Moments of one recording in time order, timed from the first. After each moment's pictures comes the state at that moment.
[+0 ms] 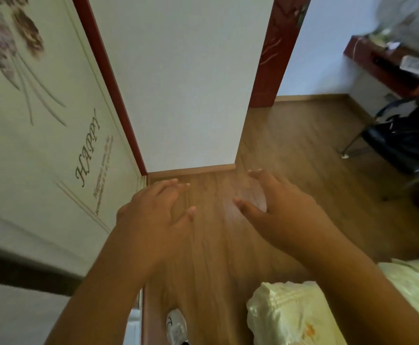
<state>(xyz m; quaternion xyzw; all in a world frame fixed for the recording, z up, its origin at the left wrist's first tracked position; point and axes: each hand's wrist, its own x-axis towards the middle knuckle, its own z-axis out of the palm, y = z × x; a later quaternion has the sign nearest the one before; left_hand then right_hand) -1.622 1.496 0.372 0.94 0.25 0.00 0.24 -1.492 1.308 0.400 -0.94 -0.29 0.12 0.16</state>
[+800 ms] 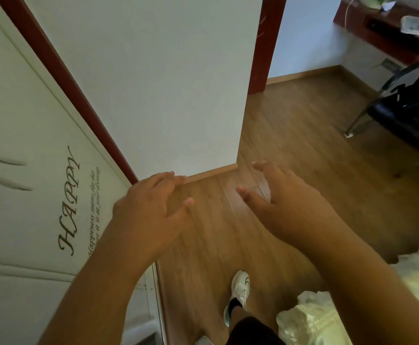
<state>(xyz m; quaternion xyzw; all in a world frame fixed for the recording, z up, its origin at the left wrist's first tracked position) -1.459 1.648 0.372 0.96 0.20 -0.03 0.21 -1.356 1.441 0.376 -0.95 -0.21 0.12 0.20</state>
